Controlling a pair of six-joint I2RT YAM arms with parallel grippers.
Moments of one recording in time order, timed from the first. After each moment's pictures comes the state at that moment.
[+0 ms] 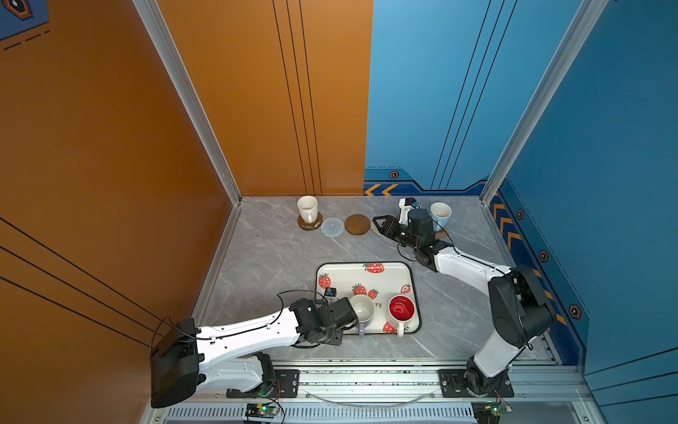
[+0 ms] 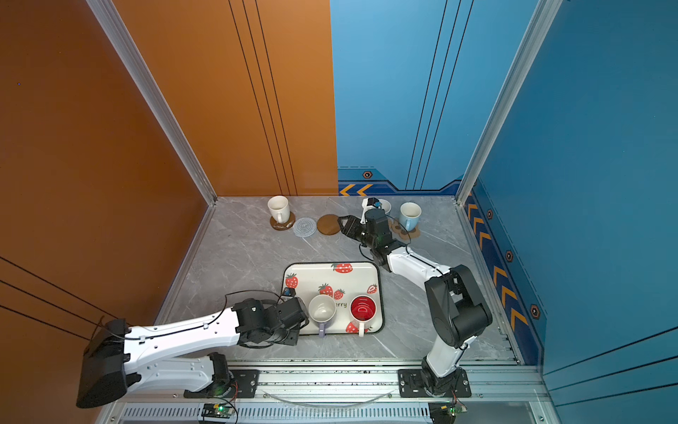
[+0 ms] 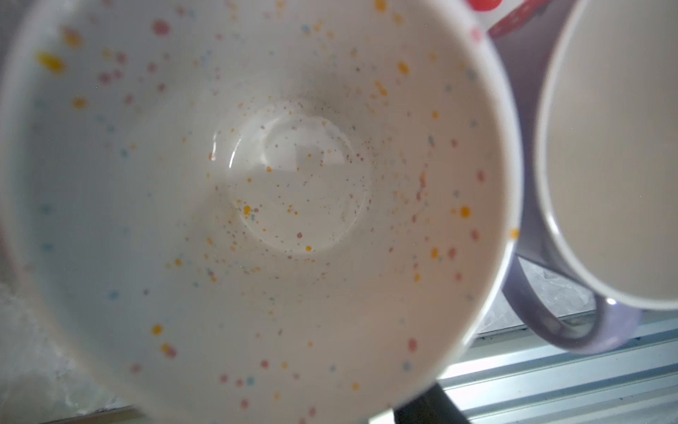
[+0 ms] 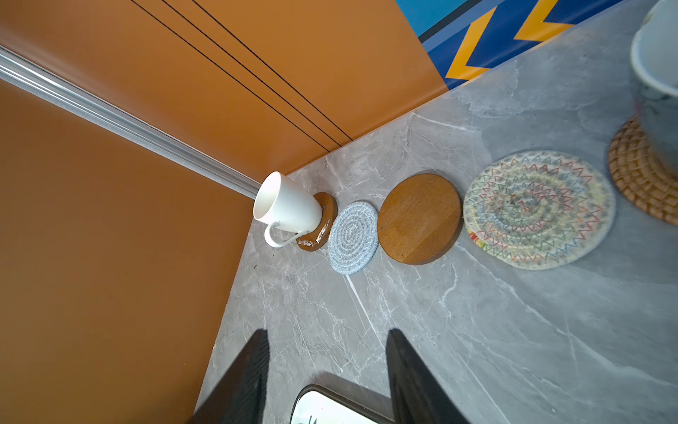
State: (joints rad) left arm -1.10 1.21 0.76 -0.87 -0.18 -0.97; right arm 0.44 1.70 1.09 0.27 -0.20 0.79
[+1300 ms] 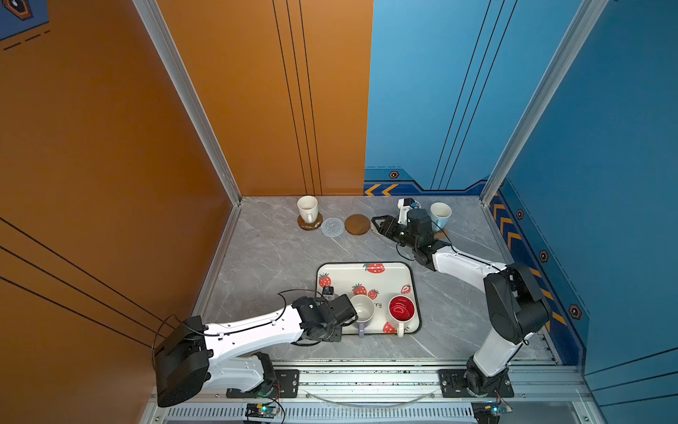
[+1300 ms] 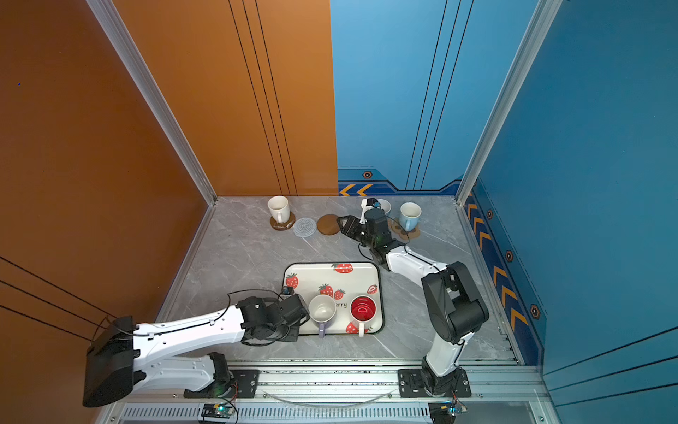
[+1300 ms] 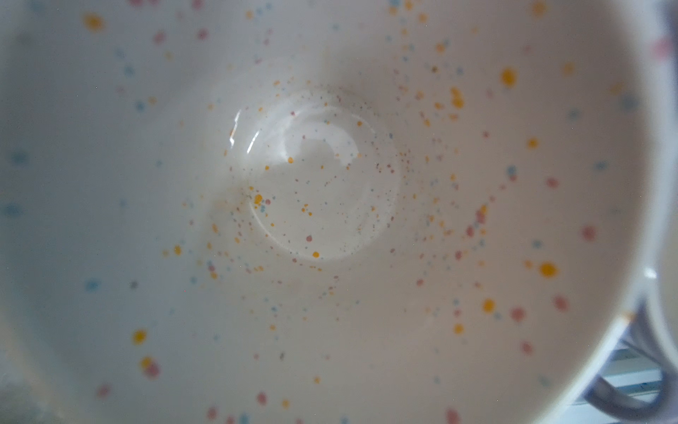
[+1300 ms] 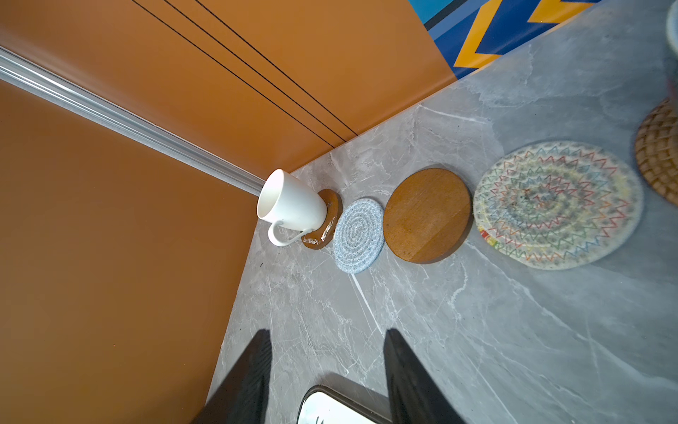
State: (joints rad) left arm -1.06 1.24 0.74 -0.84 -0.18 -0.98; right arm 0.44 1.74 1.09 0.31 -0.23 0.82
